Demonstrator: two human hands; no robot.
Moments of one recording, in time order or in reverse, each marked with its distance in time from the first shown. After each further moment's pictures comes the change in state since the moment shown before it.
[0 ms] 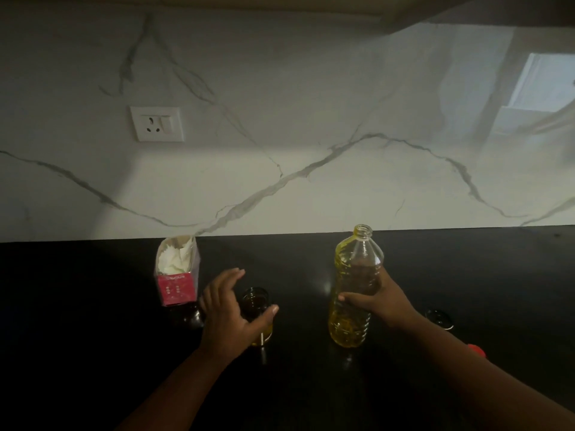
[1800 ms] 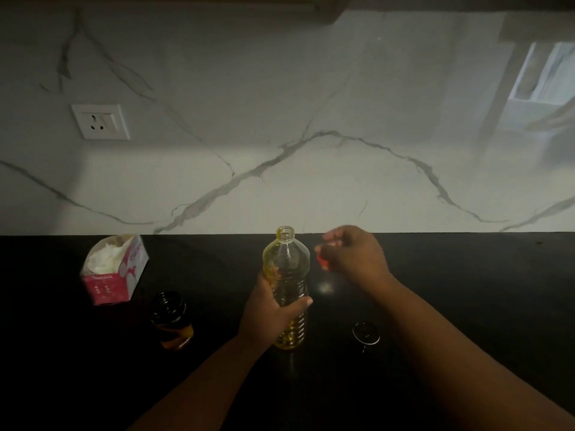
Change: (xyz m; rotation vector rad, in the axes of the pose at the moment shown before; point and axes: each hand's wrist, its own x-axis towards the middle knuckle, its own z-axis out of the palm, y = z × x) left_hand 0.016 0.155 0.167 -0.361 -0.378 -0.574; right_hand 0.028 -0.043 -0.124 0.216 0.093 -0.003
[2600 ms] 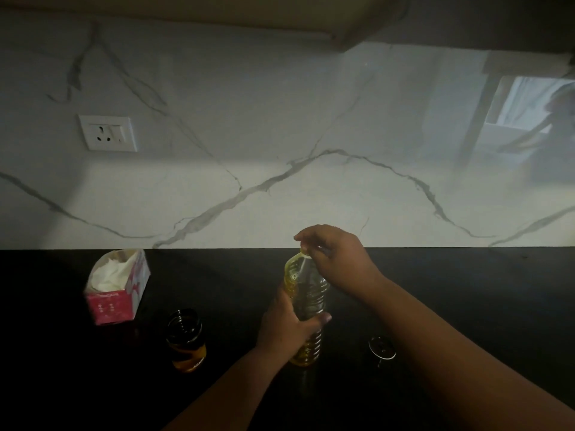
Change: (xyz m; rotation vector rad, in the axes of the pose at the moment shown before) left_hand 0.005 0.010 -0.016 0.069 -0.149 -0.037; right_hand 0.001 -0.036 0.053 -0.550 -0.103 -0.580
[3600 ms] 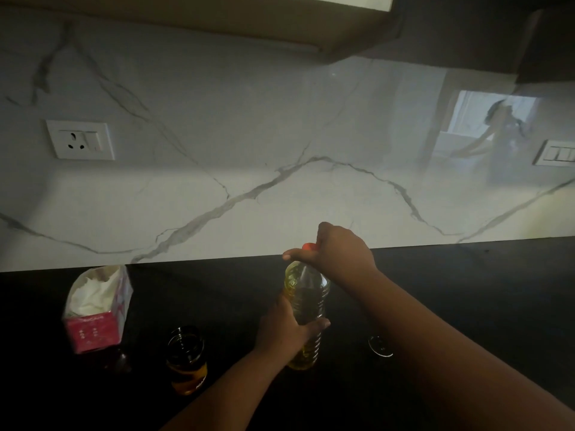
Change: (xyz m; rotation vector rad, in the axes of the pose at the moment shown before) left_hand 0.008 0.000 -0.026 0.142 -0.129 0.025; right_hand 0.028 -0.022 0.013 -0.527 -0.035 0.450
